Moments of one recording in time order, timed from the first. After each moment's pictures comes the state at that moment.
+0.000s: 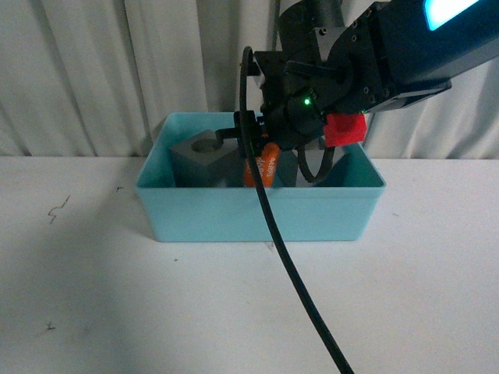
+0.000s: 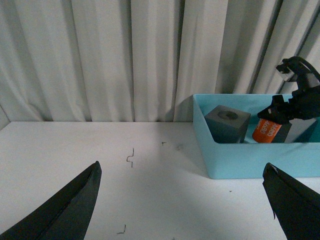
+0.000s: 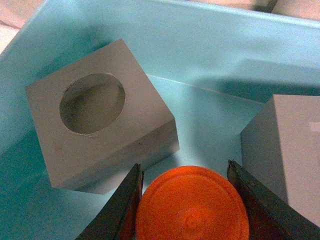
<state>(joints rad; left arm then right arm) 0.00 0.01 0.01 0.00 0.00 -0.01 0.39 2.42 1.80 0.02 -0.06 0.05</state>
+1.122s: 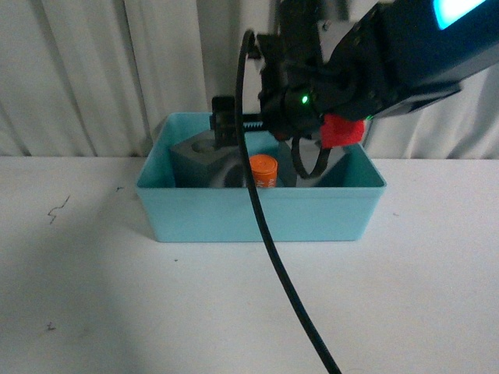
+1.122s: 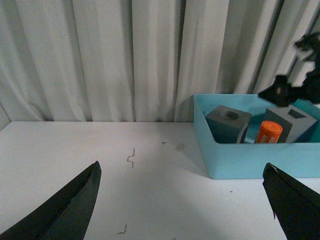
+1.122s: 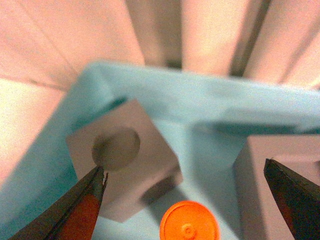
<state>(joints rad) 0.00 0.01 0.01 0.00 0.00 -0.01 0.39 2.33 1.68 0.20 -0.04 0.11</state>
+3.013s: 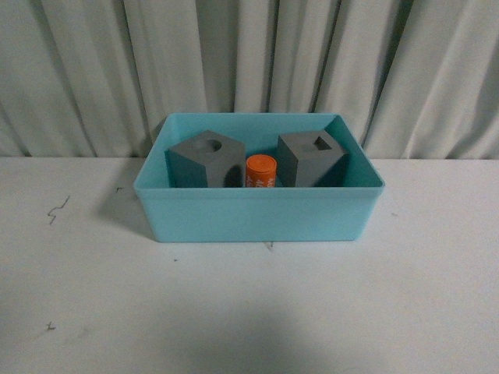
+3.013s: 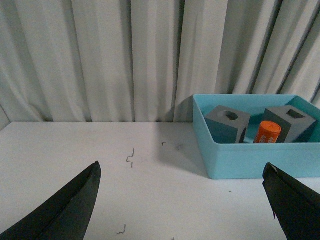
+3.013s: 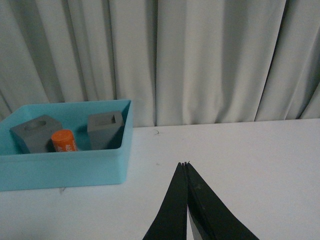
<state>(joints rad) 0.00 0.01 0.01 0.00 0.00 -0.01 0.00 0.26 0.01 0.26 0.00 0.01</state>
